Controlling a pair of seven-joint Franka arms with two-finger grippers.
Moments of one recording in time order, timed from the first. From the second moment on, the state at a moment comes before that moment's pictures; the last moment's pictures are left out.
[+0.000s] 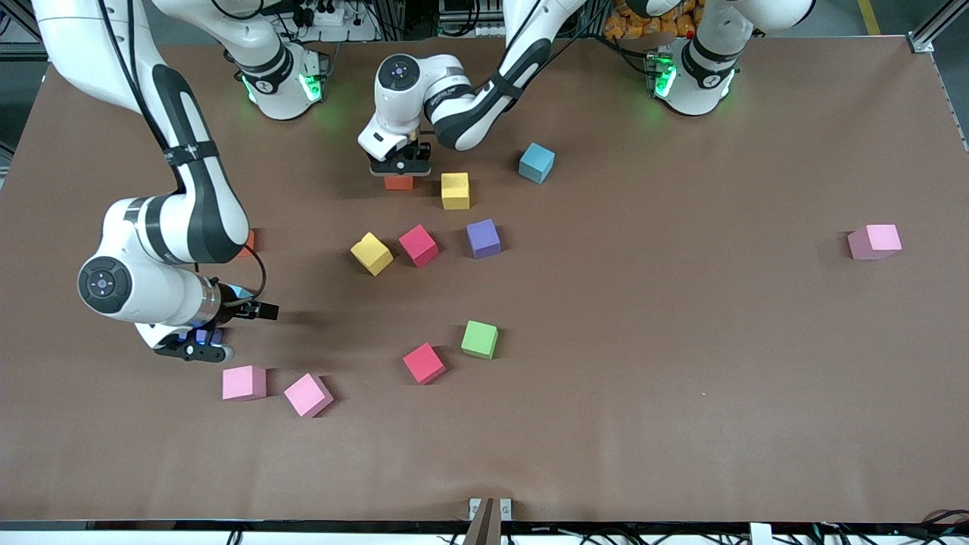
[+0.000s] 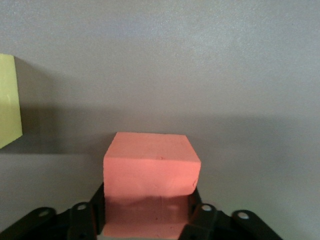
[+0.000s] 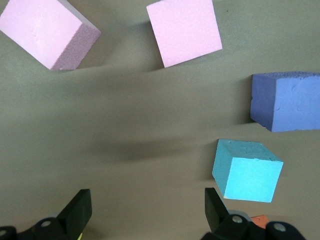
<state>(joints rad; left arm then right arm) -1.16 0.88 -0.12 -1.39 -0.10 2.43 -1.25 0.18 0.47 -0.11 -1.72 0.11 2.03 0.17</state>
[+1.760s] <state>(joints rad) -1.11 0.66 -0.11 -1.45 -0.12 2.13 -1.19 0.30 0.50 -0.11 -1.84 0.11 2.29 0.43</state>
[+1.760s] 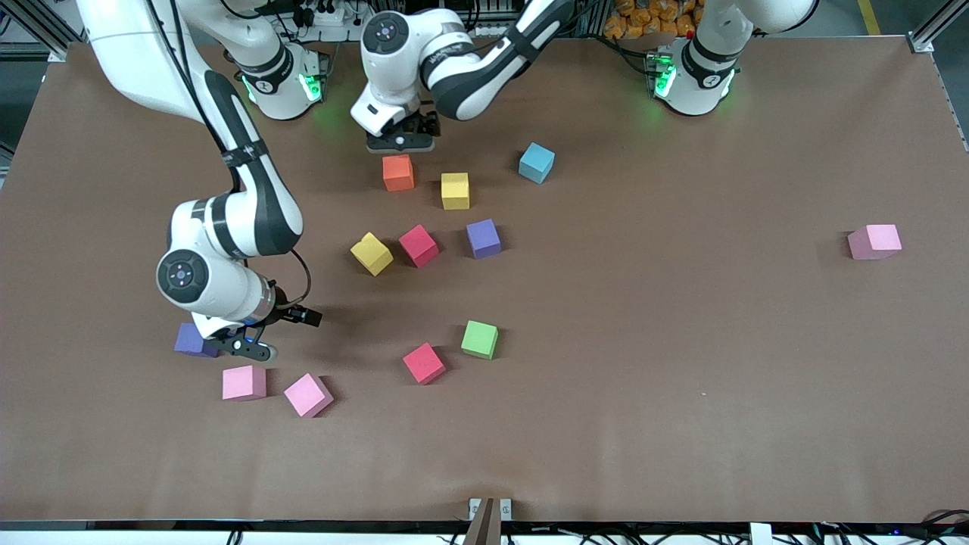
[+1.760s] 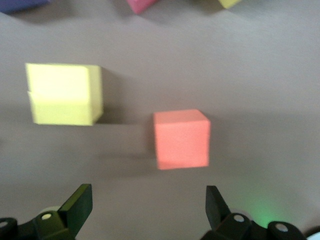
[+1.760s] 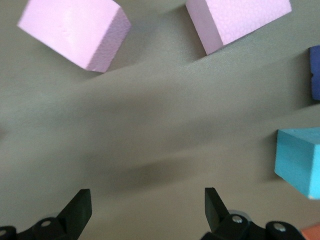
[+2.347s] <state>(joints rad) -1.00 0.52 -0.11 -1.84 -0.11 2.47 -0.98 0.37 0.37 -0.10 -1.98 0.12 2.26 0.61</state>
